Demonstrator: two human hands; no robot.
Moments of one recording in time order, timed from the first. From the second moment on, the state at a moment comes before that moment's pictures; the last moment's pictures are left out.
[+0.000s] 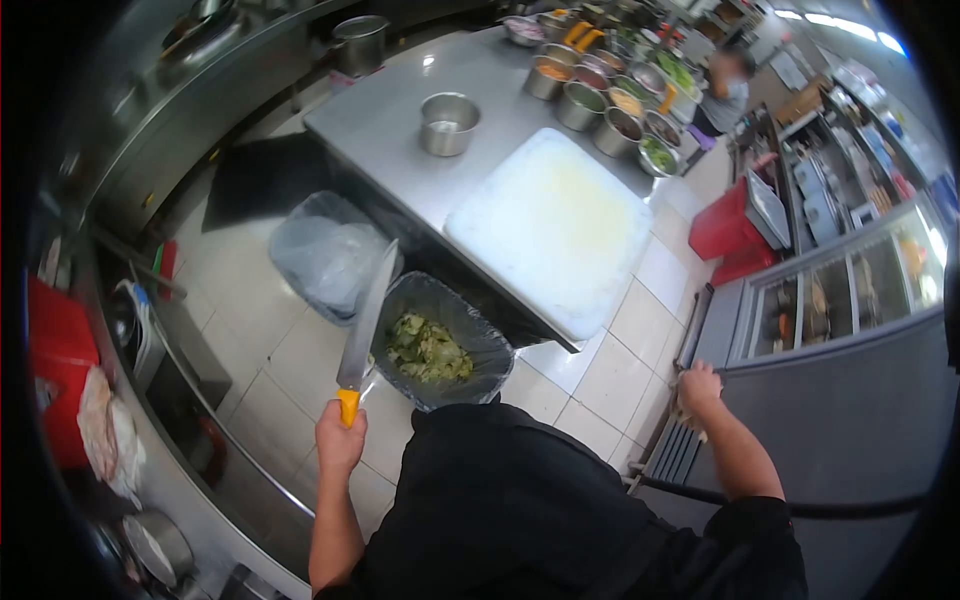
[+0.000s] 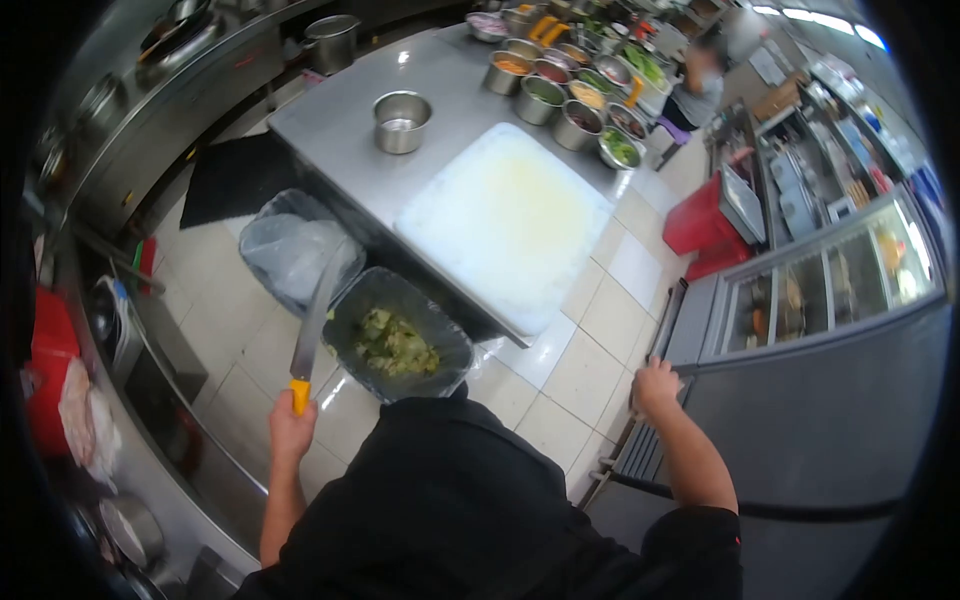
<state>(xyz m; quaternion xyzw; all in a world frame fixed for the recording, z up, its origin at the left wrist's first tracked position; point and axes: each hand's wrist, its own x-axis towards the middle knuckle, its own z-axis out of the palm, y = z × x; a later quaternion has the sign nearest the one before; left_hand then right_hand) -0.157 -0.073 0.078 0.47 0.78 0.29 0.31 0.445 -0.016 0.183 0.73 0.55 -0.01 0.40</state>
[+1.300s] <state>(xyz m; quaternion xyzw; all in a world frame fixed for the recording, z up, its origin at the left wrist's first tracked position) 0.136 0.152 0.165 0.52 0.83 0.06 0.20 0.512 0.359 0.194 0.61 0.77 -0.17 -0.09</state>
